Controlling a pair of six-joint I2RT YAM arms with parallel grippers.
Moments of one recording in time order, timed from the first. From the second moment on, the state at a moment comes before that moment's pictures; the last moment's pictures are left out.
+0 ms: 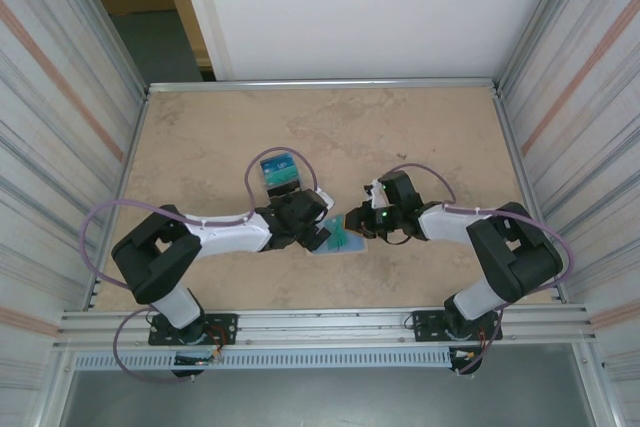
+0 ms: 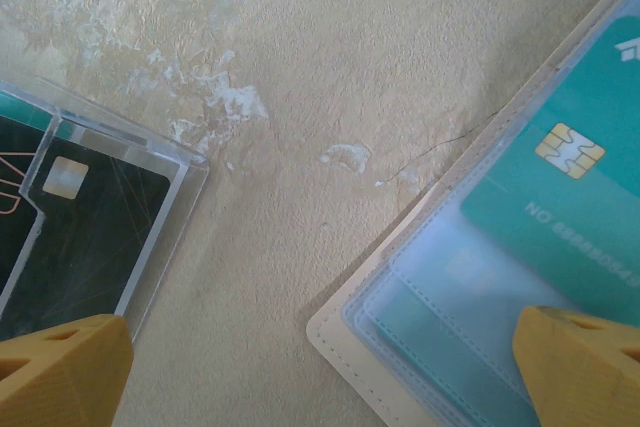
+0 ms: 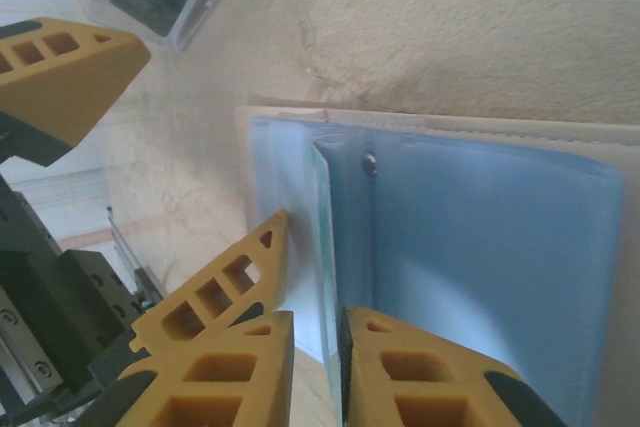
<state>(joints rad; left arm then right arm) -0.92 1.63 0.81 -0.15 -0.34 0.03 0.52 1.53 0.57 0.09 -0.65 0.83</state>
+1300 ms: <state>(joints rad) -0.92 1.39 0.80 -0.23 -0.37 0.00 0.57 1.27 0.66 -0.30 -0.37 0.64</state>
